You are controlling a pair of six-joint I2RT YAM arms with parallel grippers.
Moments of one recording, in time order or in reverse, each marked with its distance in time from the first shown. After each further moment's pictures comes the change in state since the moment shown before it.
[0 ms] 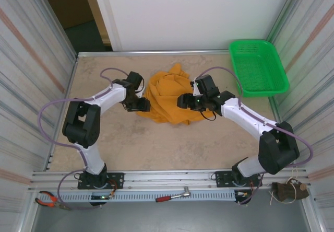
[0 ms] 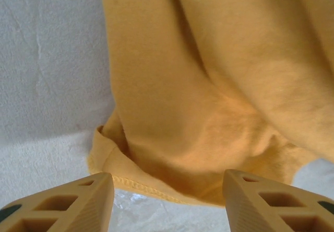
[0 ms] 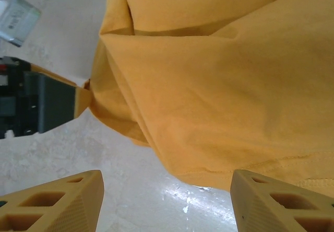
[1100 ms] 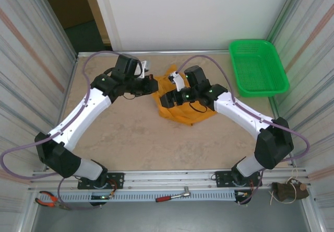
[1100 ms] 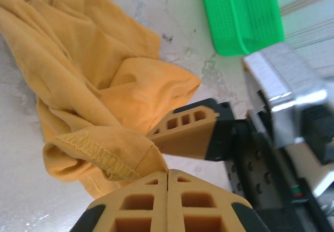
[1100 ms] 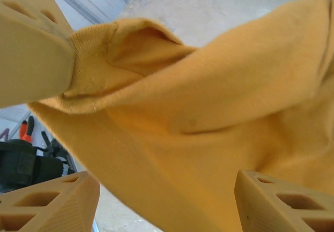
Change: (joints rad) left arm -0.161 -0.386 0.216 0.016 0.195 -0.373; right arm 0.113 0.072 0.198 0.070 -0.258 -0.336
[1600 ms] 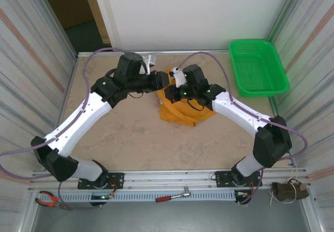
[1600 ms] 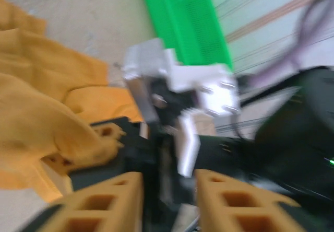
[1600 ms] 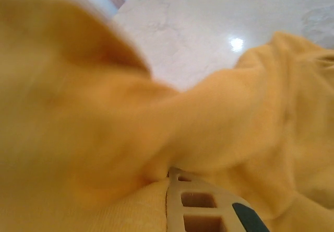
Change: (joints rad) left arm -0.110 -0.049 0.037 0.148 -0.058 -0.112; right arm -0.023 0.013 -0.021 0.103 0.159 0.052
